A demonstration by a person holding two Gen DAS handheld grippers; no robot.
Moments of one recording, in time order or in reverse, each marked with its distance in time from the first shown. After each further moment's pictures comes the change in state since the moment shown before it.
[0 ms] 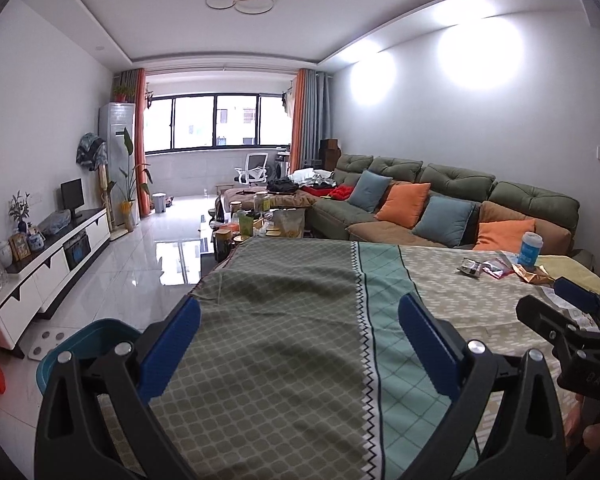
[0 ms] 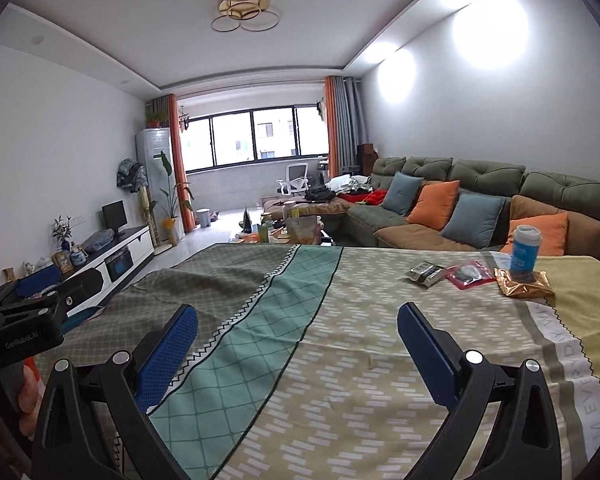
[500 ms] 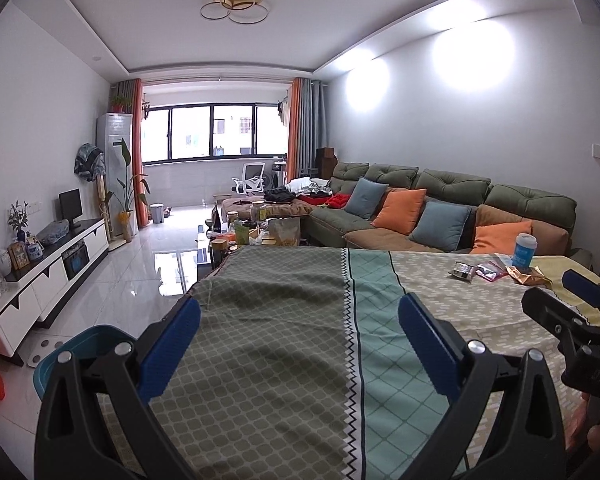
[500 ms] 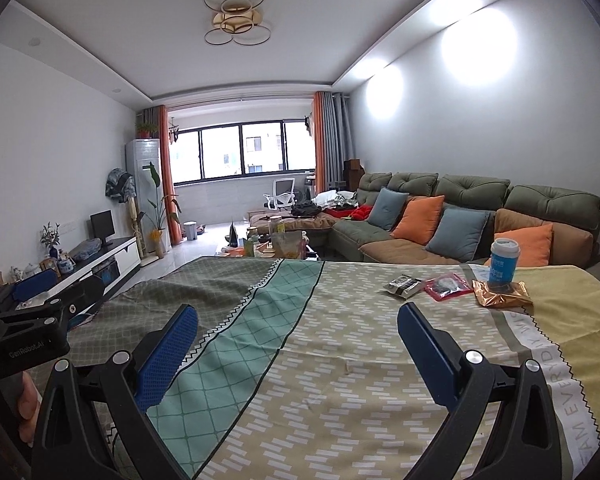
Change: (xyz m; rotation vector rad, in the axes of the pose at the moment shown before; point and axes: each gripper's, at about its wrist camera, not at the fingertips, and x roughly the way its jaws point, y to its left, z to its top) left arm -0.009 -0.010 -0.002 0.013 -0.033 -0.007; right arm -0.020 -0.004 0.002 -0.015 -0.056 -0.052
